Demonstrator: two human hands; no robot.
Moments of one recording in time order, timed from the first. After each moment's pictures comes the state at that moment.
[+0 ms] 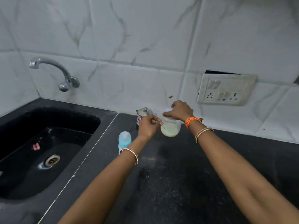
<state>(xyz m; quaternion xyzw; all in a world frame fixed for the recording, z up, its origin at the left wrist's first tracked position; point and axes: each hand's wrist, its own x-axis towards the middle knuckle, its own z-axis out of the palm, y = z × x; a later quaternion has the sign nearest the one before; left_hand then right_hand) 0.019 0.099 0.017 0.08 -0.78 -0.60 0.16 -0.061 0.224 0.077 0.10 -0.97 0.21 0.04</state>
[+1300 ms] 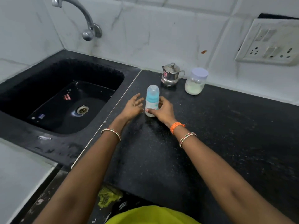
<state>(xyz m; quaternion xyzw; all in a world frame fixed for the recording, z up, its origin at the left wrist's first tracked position) 0.127 -0.014 -0.065 0.19 -0.68 -0.70 0.03 0.075 0.124 -0.071 0.17 -0.82 0.54 -0.08</state>
